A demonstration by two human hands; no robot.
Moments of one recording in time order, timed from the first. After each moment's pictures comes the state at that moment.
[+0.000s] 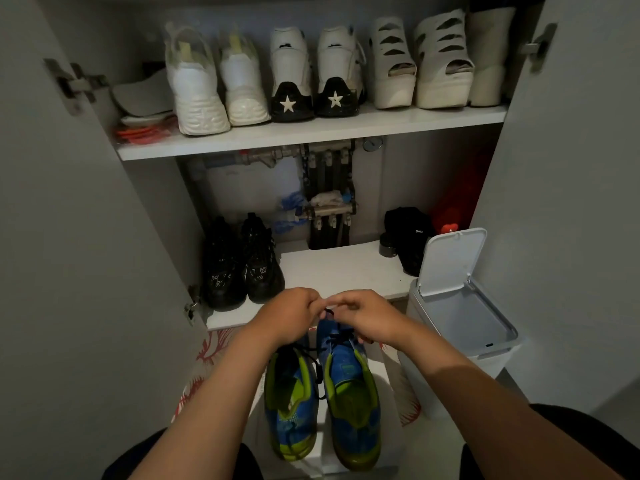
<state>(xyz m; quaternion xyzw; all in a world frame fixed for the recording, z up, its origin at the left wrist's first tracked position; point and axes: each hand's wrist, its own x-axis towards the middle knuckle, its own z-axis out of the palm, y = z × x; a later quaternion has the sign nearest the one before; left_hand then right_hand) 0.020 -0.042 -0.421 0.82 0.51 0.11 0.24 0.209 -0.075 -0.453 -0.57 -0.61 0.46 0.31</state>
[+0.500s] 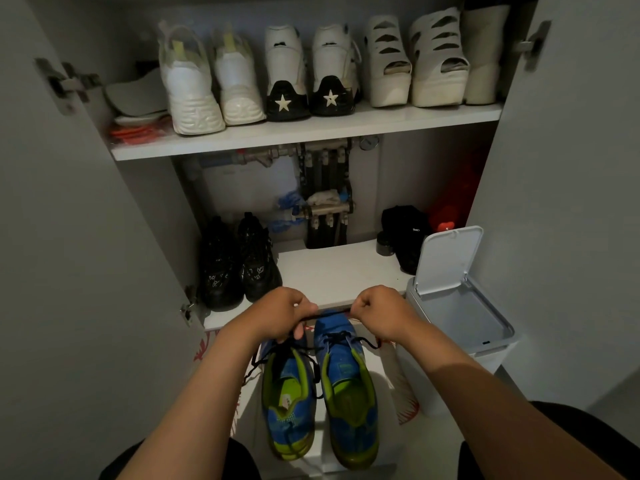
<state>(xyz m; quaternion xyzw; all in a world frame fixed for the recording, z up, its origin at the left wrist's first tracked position) 0.009 -0.039 -0.418 0.76 0.51 0.09 0.39 0.232 -0.078 -0.450 -0.69 -0.63 0.27 0.21</state>
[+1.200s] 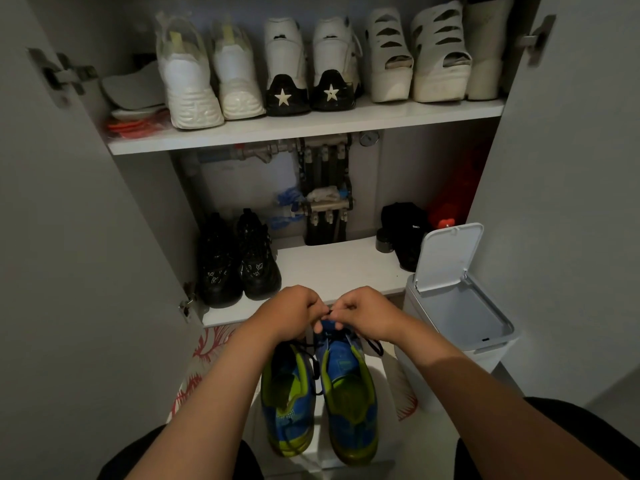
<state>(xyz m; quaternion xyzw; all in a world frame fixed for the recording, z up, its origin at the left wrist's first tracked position) 0.025 -0.043 -0.421 0.83 0.48 0.07 0.28 0.213 -0.073 -0.457 -0.58 -0.65 0.42 0.27</state>
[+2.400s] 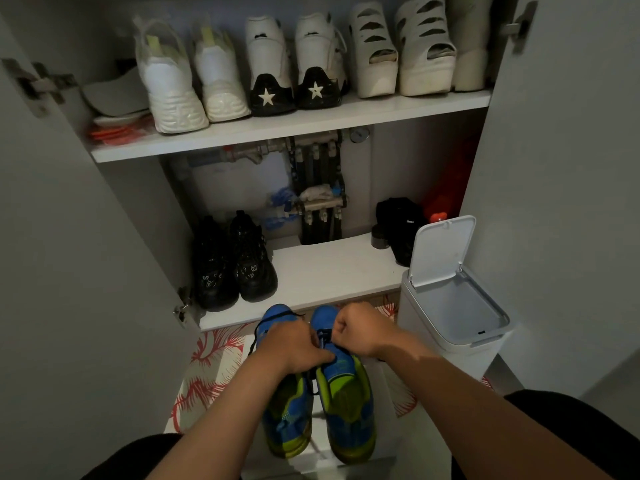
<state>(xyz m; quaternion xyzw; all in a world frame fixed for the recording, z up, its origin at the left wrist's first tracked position) 0.038 -0.066 -0.466 0.80 0.56 -0.06 0.22 0.209 -0.085 -0.476 -0.63 -0.72 0.26 0.13</state>
